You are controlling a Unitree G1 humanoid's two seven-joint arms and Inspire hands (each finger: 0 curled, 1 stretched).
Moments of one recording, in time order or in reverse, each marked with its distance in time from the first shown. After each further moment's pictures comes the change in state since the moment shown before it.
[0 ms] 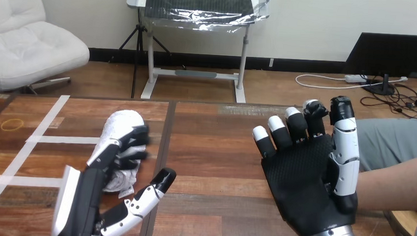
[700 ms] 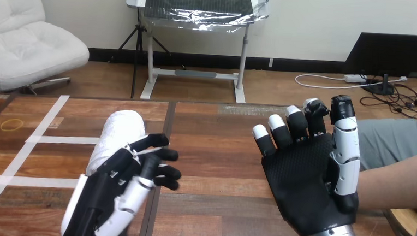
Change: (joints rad) left arm 0.014 -0.002 -0.067 0.007 -0.614 -0.003 -0.325; right arm -0.002 0.000 0.001 -0.006 0.000 -0.001 0.000
